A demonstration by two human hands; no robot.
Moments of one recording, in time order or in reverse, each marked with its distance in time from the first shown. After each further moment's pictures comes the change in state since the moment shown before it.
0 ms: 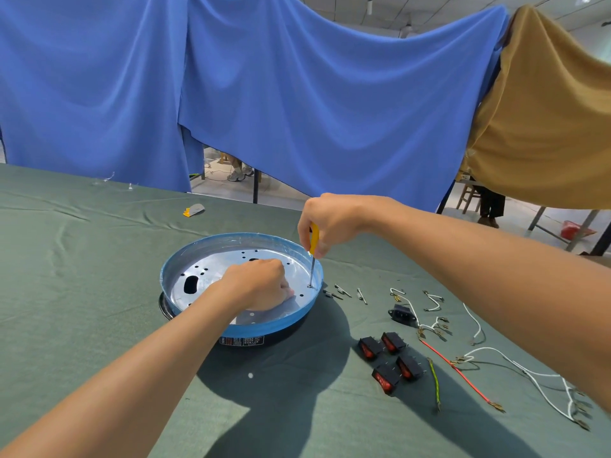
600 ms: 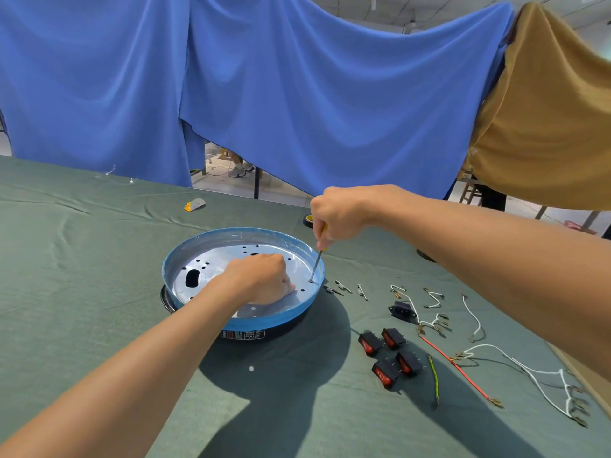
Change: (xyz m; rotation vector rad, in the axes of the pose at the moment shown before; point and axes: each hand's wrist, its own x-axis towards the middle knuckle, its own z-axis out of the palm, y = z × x) left_hand -0.001 0.002 -0.001 0.008 -0.010 -0.013; right_hand -0.003 0.003 -0.002 -0.107 -0.056 0.058
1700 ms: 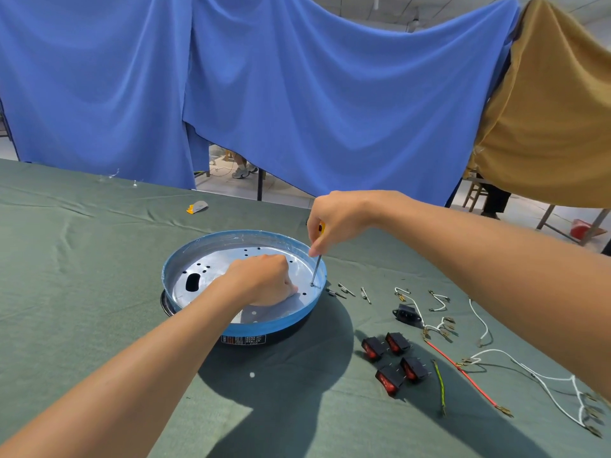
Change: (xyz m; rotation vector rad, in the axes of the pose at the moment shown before) left_hand 0.003 0.002 -0.003 -0.004 0.000 -0.039; right_hand 0.006 0.005 0.003 0.131 -0.016 0.017
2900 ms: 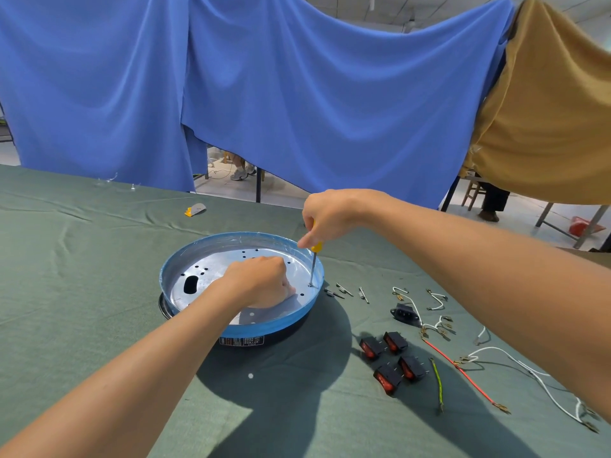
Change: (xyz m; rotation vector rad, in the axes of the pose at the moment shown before) left_hand 0.002 0.000 0.003 0.031 0.033 0.026; right_hand 0.002 -0.010 -0.003 0.034 0.016 0.088
